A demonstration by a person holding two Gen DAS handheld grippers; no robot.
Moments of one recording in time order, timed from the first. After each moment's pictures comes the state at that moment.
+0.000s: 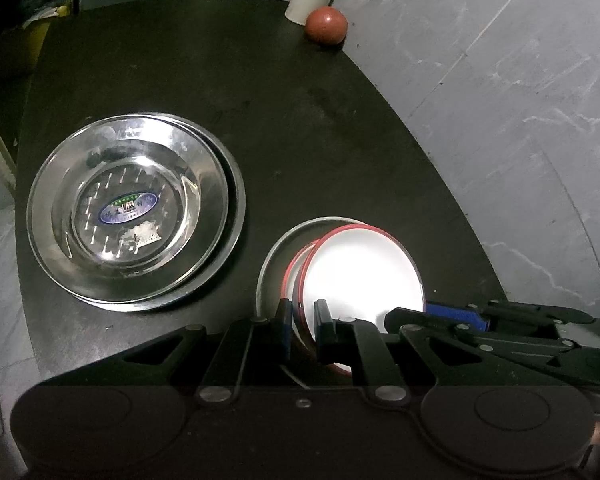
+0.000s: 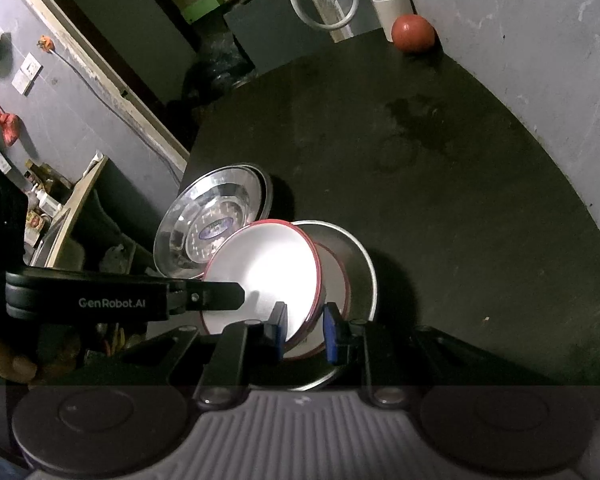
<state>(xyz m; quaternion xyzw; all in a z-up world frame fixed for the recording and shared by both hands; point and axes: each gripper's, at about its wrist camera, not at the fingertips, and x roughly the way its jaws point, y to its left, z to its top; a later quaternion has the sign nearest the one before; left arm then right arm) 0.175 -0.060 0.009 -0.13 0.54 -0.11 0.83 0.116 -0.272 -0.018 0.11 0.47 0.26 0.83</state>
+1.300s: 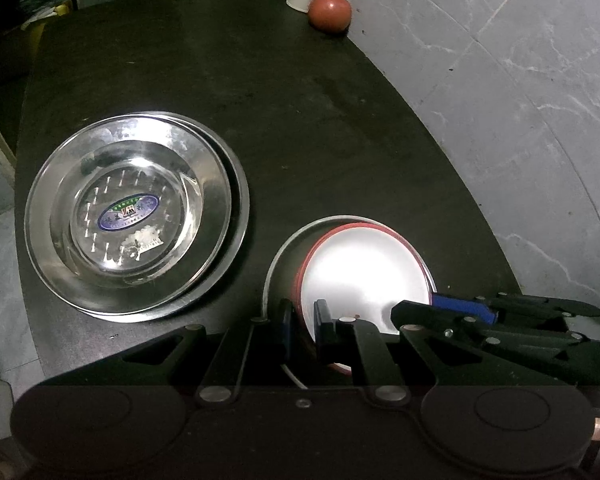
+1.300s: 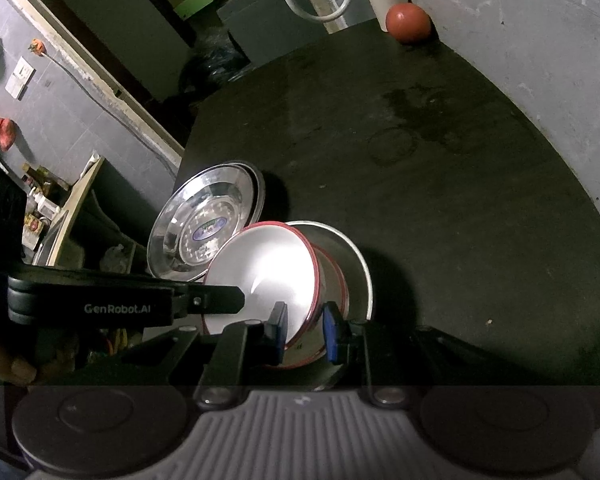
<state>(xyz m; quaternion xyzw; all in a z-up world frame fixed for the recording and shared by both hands) 0.188 -0.065 0.006 -0.11 0.55 -0.10 0.82 0.124 -0.271 -0.025 0.12 0.48 0.25 0.83</state>
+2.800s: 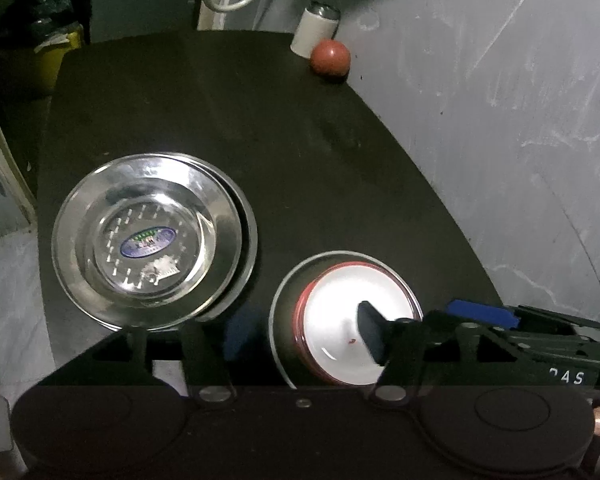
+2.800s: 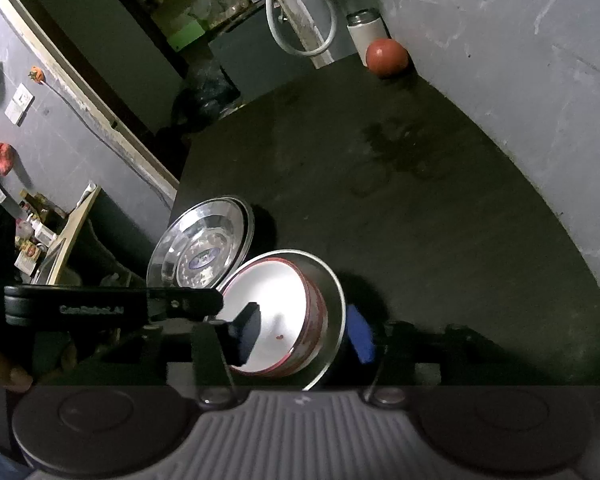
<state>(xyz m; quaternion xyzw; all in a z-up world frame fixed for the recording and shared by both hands) 0.167 -0.055 0.032 -0.12 0.50 -0.08 0.86 0.114 -0.297 -0.007 0.13 0.44 0.23 0.85</state>
